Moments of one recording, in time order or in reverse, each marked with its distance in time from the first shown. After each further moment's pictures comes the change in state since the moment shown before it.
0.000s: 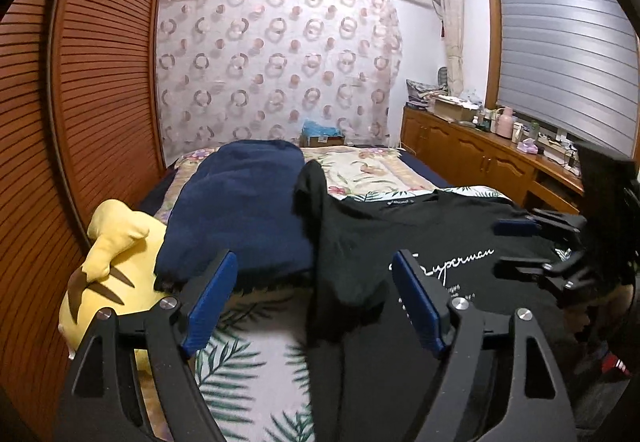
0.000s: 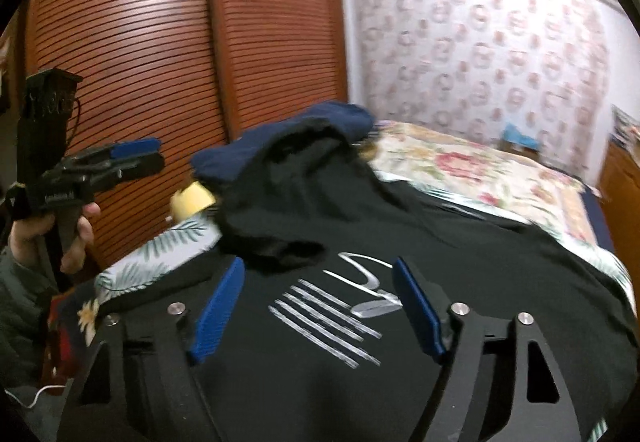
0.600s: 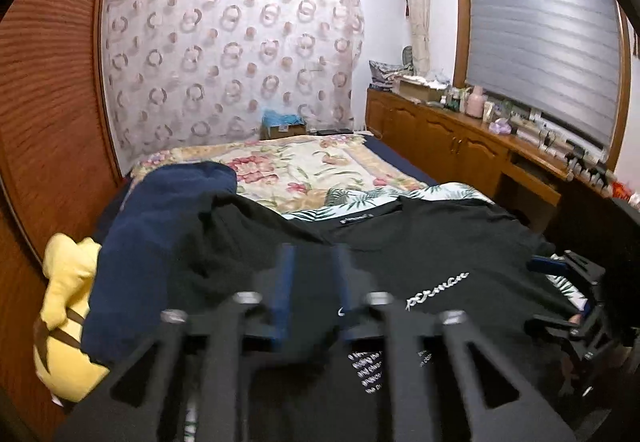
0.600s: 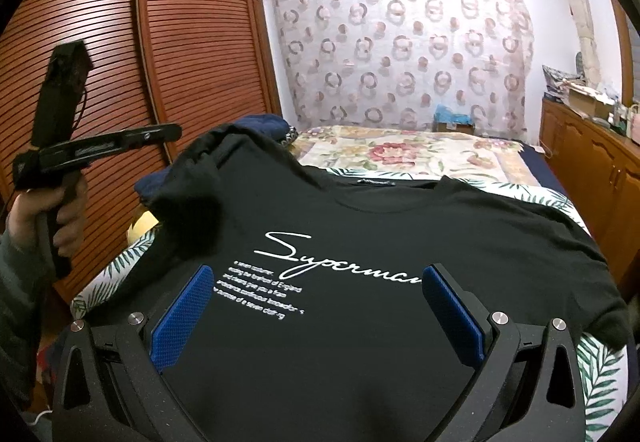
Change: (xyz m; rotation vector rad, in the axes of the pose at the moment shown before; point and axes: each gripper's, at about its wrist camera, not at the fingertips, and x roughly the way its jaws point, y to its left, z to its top) left arm 0.058 -0.046 0.052 0.056 0.070 -0.129; right arm -0.057 -0.053 -0.043 0.208 -0.056 -0.225
